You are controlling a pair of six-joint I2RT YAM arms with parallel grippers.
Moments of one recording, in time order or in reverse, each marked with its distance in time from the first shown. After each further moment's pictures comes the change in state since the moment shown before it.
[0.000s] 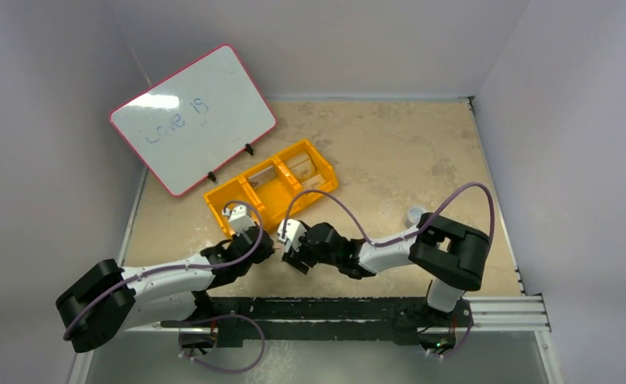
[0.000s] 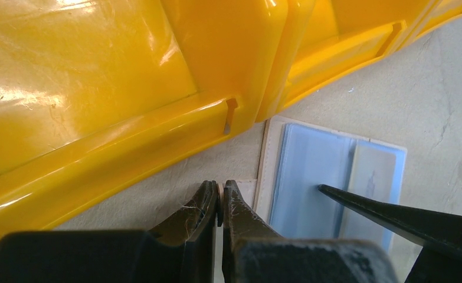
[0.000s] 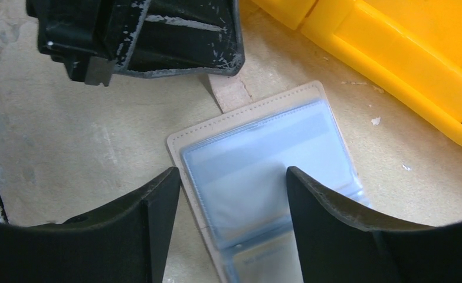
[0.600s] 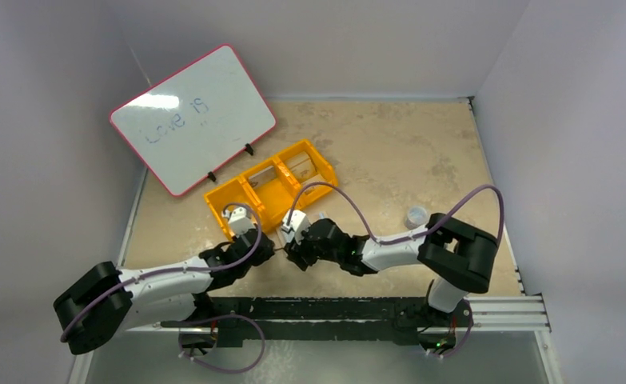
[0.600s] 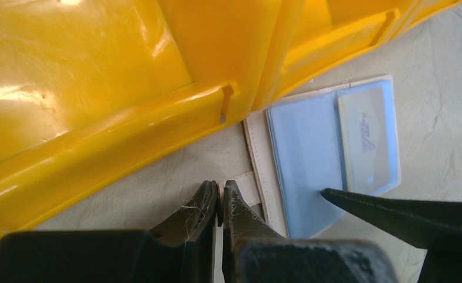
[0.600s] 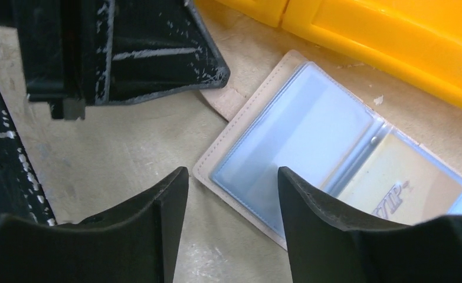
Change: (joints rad) left arm -0.008 -0.024 -0.022 0.014 0.015 -0.002; right arm -0.012 -0.048 0.006 -0.047 -0.003 0.169
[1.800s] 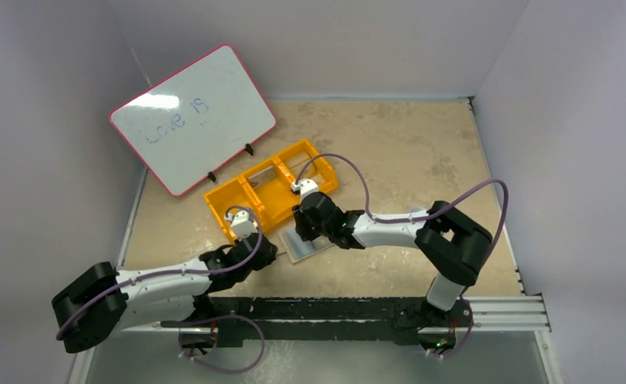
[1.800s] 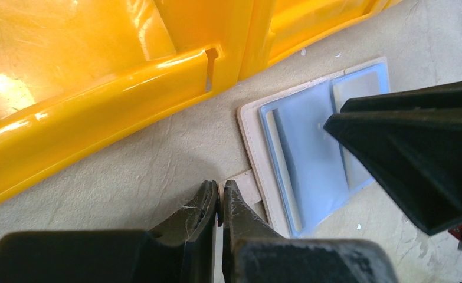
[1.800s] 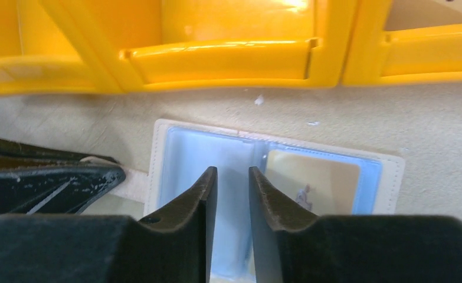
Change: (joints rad) left arm -0.064 -0.025 -0.001 -0.038 0.000 -0.042; right arm -0.130 0.059 0.244 -0.369 0.124 0.362
